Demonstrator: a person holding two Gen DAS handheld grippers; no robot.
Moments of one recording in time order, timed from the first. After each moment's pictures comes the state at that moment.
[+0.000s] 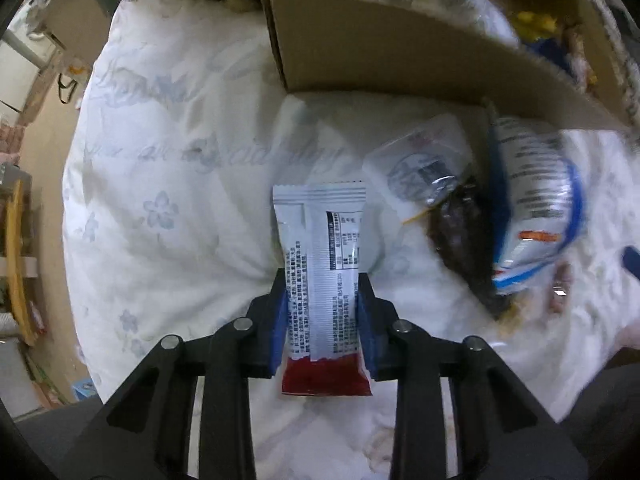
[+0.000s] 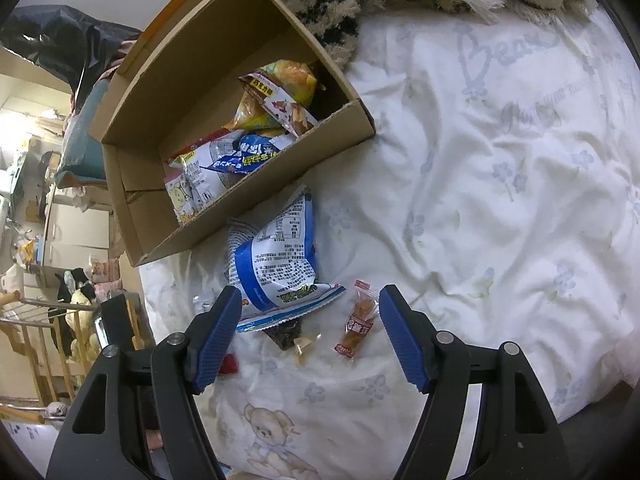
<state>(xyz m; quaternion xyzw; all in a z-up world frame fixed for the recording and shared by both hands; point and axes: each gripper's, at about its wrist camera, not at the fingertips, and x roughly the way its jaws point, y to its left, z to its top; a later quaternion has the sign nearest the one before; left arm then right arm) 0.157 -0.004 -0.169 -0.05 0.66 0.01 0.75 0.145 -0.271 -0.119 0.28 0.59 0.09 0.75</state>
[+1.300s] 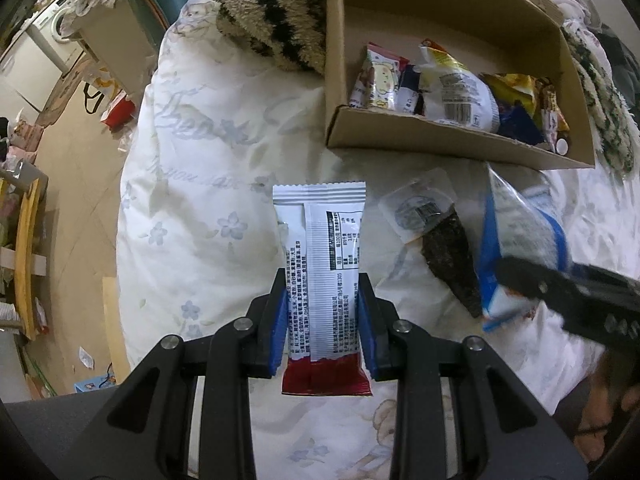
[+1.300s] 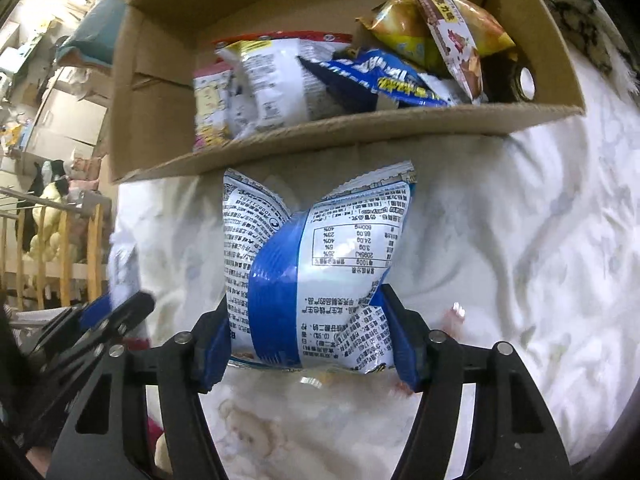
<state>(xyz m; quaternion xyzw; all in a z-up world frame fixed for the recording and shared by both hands) 0.134 0.026 -0.116 -0.04 0.61 0.04 0.79 0.167 -0.168 -0.138 0.11 0.65 0.18 0.73</state>
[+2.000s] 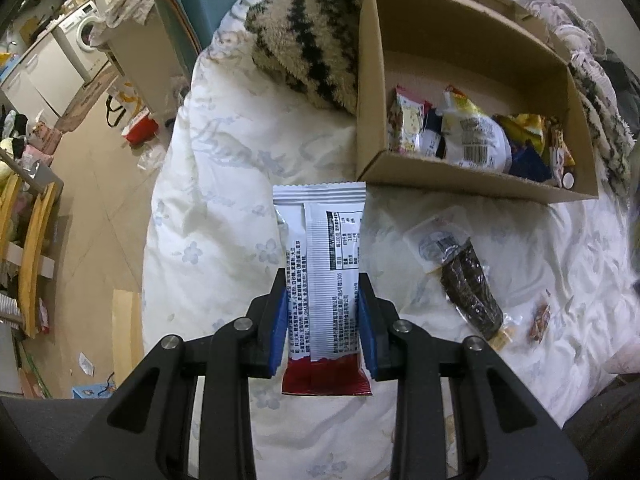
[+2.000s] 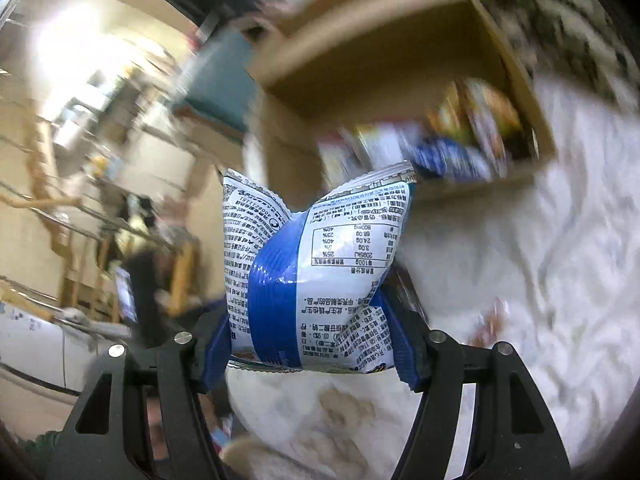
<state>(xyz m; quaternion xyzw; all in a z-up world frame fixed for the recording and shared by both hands) 0.125 0.043 -0.098 -0.05 0.55 0.07 0.83 0.140 -0.220 -0.041 0.24 0.49 0.30 0.78</state>
